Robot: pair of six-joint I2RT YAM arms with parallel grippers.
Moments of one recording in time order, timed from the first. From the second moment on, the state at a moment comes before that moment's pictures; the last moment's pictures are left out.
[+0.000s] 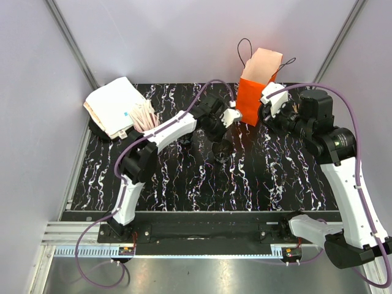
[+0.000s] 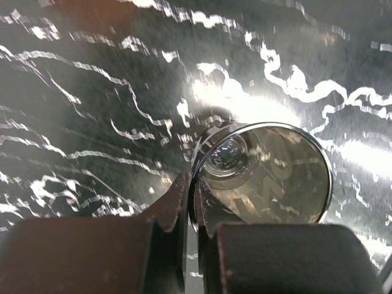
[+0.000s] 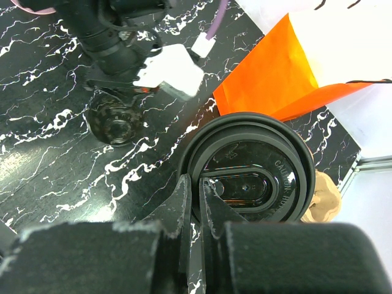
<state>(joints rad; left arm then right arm) -0.70 2.15 1.87 -0.72 0.37 0.33 0.31 1.10 1.53 -0.91 -0.23 -0.51</state>
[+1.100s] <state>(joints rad) -0.65 2.21 2.09 -0.77 0.42 0.18 0.31 1.13 1.53 -0.93 -0.32 -0.51</state>
